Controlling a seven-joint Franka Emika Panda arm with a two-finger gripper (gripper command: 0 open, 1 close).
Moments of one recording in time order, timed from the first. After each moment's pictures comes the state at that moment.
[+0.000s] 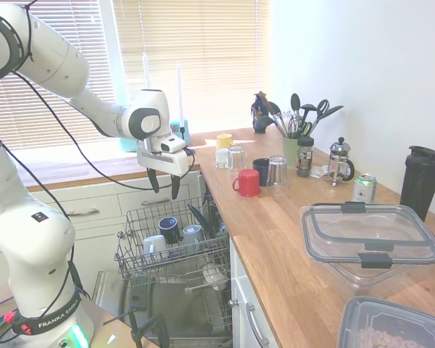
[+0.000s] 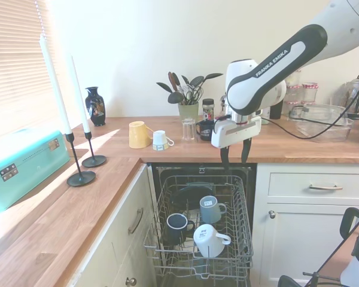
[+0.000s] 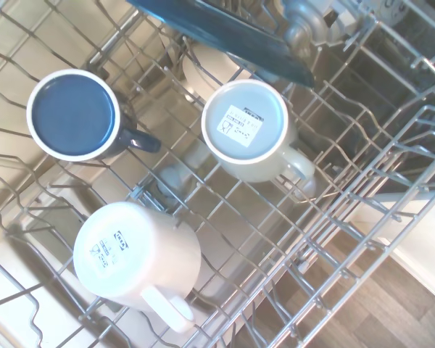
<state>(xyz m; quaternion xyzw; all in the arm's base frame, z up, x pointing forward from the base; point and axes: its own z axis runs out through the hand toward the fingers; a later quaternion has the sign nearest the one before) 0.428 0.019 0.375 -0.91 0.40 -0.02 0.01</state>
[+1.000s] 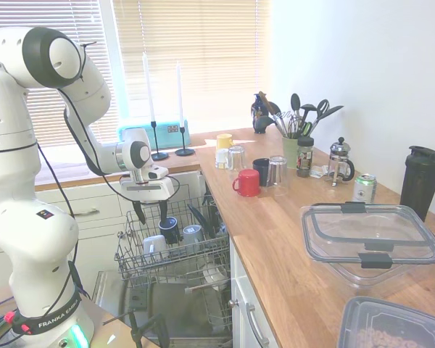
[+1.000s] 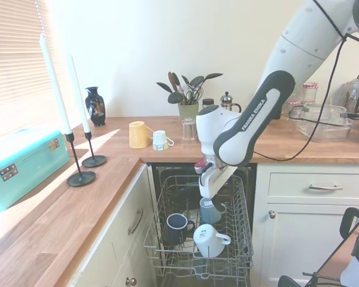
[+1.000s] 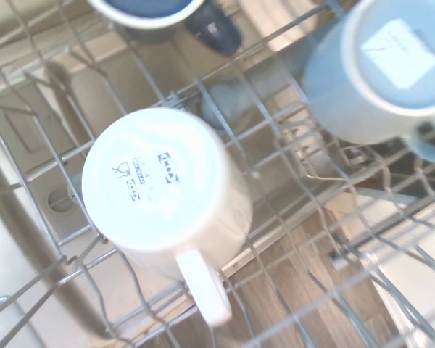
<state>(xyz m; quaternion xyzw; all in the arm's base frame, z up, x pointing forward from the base) 0.434 0.113 0.239 -0.96 0.26 -0.01 -0.09</state>
